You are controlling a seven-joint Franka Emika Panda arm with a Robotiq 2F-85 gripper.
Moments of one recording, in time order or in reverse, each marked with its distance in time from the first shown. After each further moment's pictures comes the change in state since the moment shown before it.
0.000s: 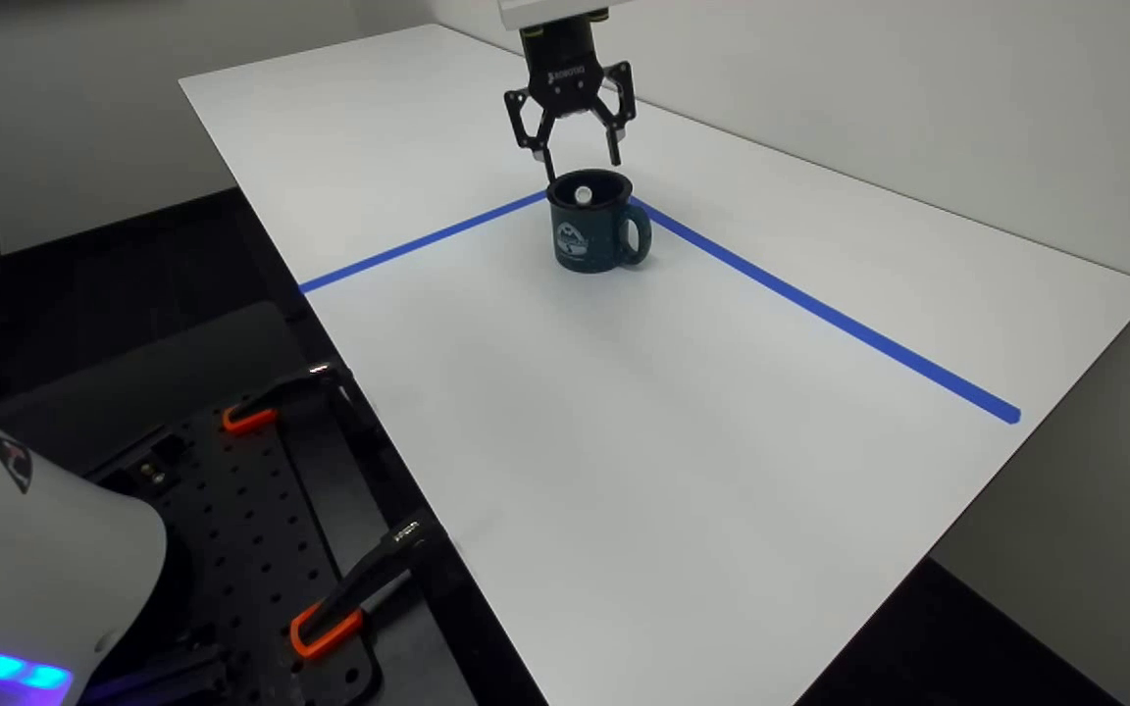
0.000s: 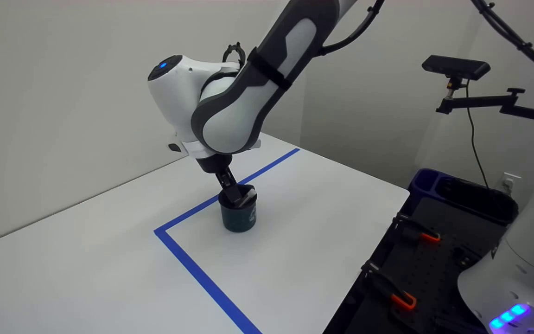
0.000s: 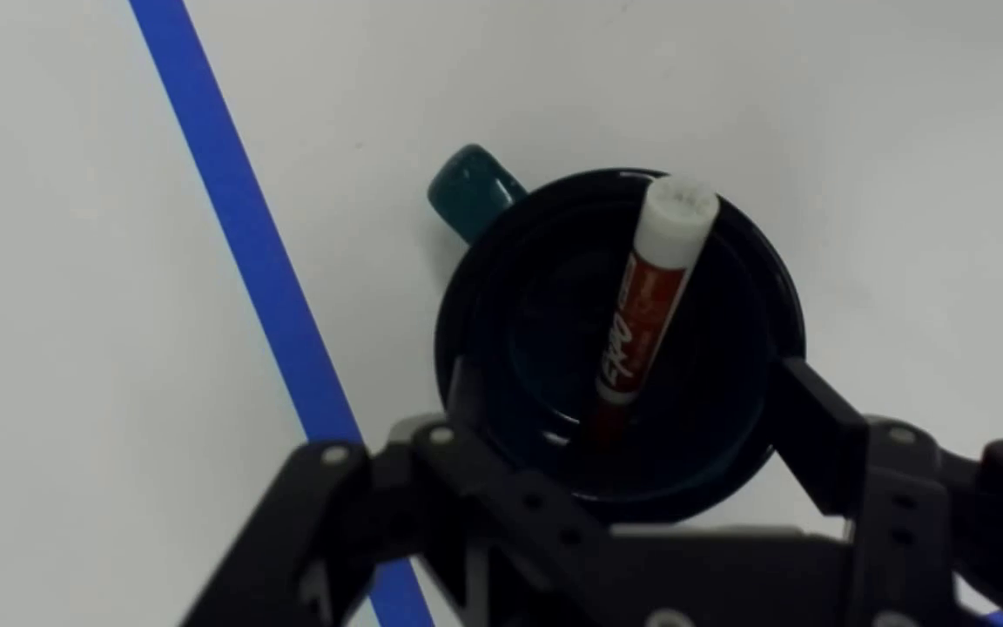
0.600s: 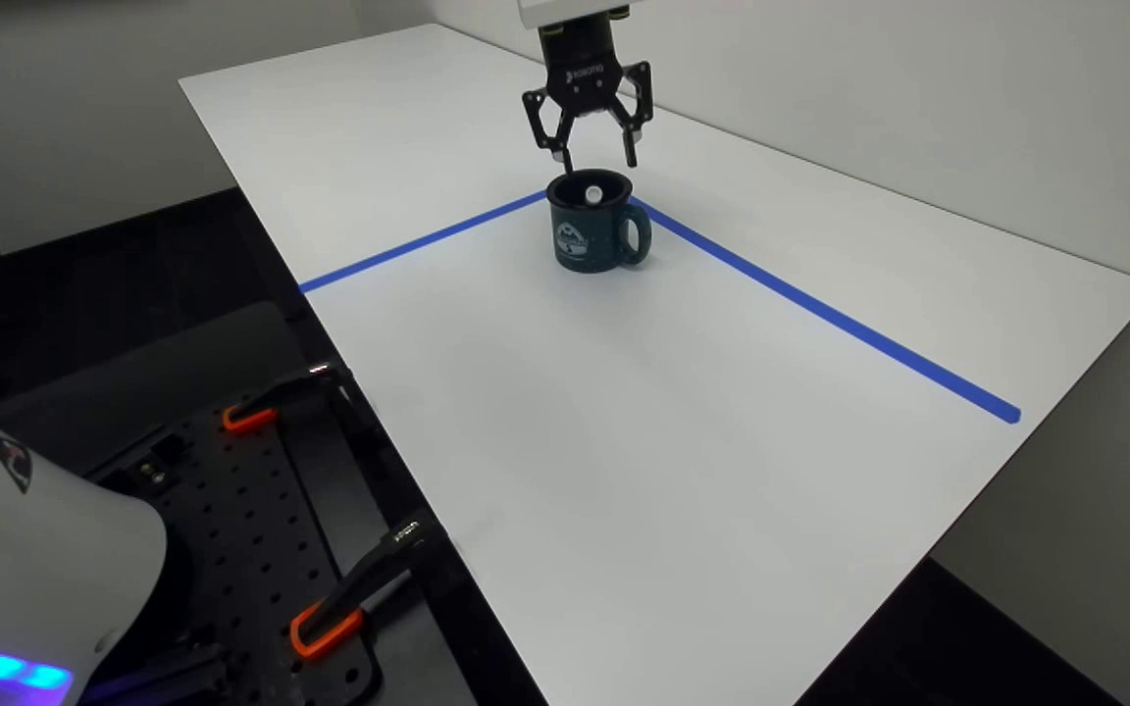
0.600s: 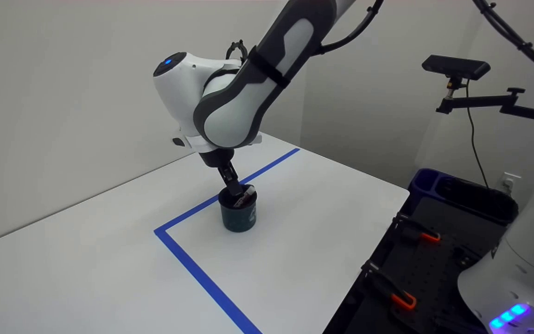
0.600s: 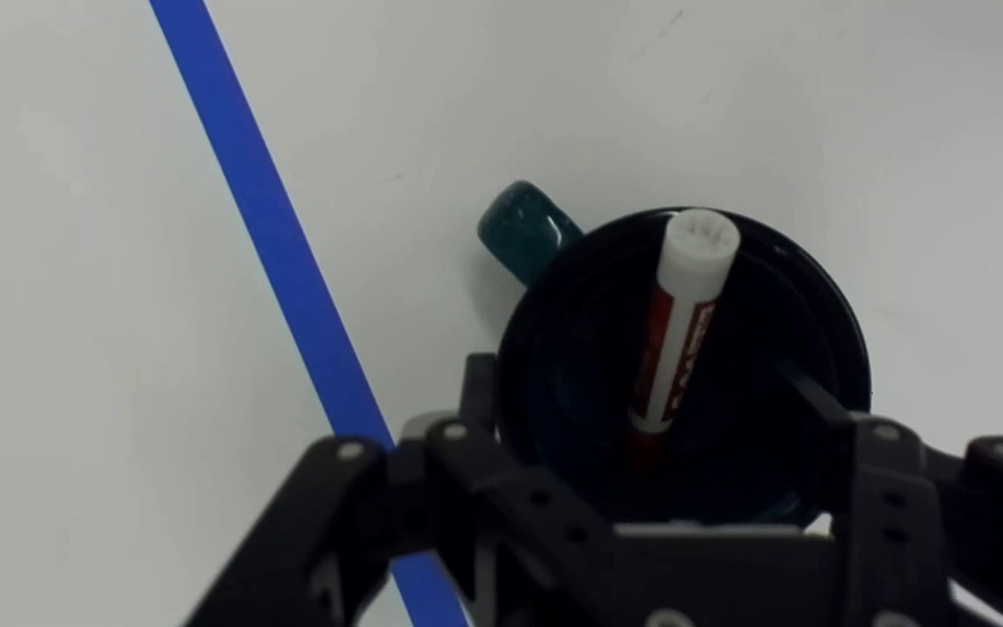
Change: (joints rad) arm -0.012 0.009 -0.019 0.017 0.000 -0.001 -0.009
